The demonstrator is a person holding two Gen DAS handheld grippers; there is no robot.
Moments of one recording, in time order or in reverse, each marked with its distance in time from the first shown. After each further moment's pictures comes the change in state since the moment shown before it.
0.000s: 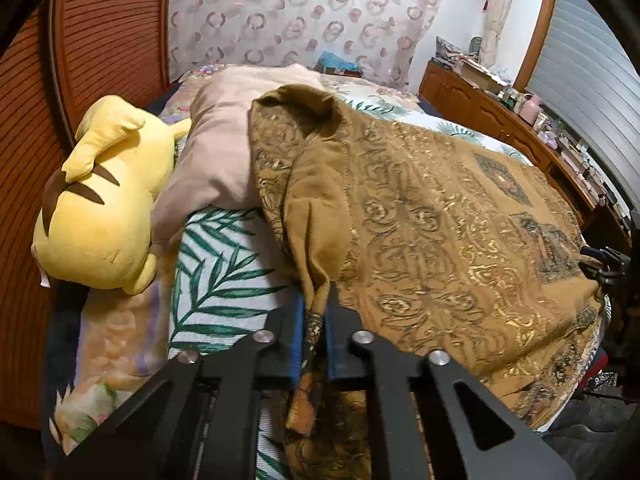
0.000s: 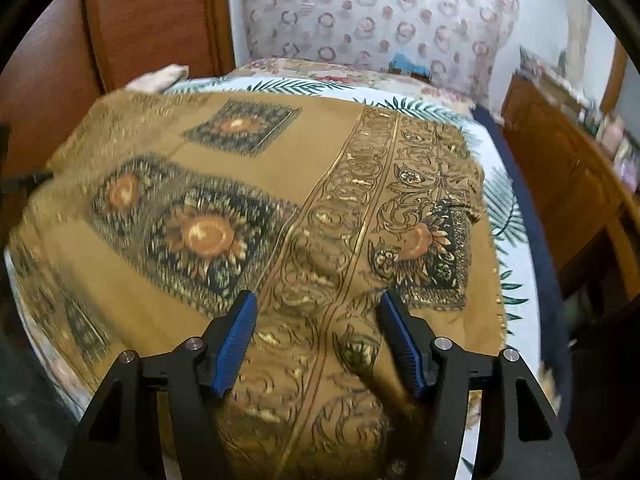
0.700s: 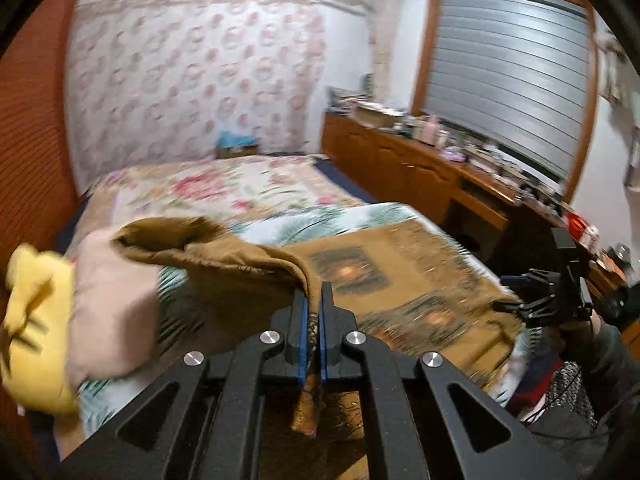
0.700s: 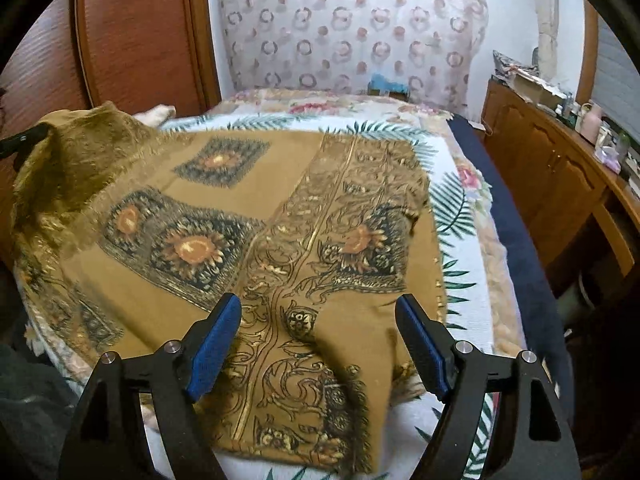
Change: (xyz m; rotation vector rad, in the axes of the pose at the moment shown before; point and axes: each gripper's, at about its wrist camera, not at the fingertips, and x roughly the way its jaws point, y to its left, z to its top) left arm -0.055 -0.158 0.077 0.267 -0.232 -0.265; right arm -0.054 -0.031 -0.028 0.113 -0.108 0.021
